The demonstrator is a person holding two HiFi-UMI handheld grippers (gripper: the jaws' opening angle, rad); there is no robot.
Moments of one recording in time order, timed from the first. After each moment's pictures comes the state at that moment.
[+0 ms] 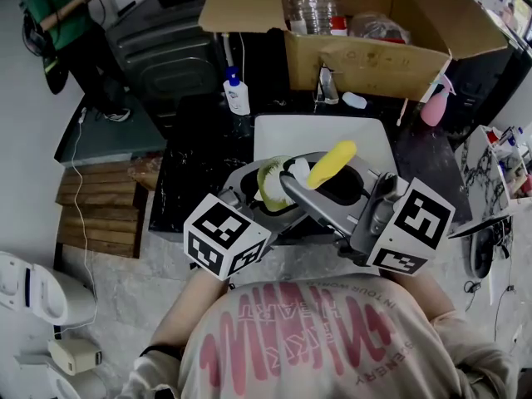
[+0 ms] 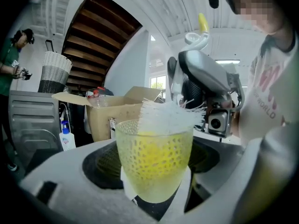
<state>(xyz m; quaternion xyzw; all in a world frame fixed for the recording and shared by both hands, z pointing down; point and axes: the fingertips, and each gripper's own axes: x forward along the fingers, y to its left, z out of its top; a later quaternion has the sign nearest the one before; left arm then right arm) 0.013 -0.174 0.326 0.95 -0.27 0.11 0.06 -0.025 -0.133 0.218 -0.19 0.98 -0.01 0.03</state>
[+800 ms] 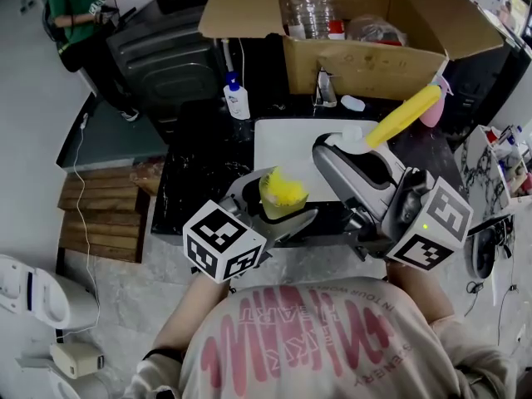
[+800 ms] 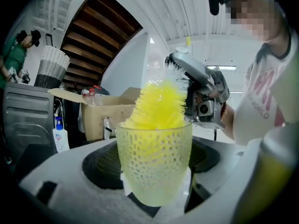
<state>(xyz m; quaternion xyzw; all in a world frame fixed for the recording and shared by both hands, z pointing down) 0.017 -0.158 0.326 0.96 -0.24 0.08 0.07 0.019 -0.142 0.177 -0.25 0.96 -0.03 0.14</state>
